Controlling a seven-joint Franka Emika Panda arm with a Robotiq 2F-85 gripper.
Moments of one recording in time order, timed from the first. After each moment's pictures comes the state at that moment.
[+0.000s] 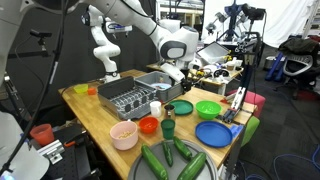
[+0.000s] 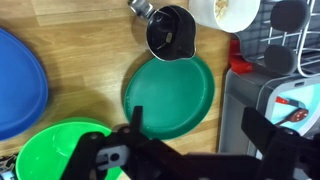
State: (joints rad) arm -0.11 0.65 0.04 -1.60 0.37 2.27 -0.42
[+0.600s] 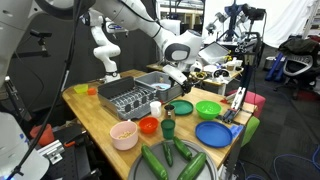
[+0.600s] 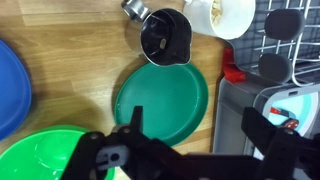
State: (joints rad) arm -0.14 0.71 0.08 -1.52 0.36 2.19 -0.43
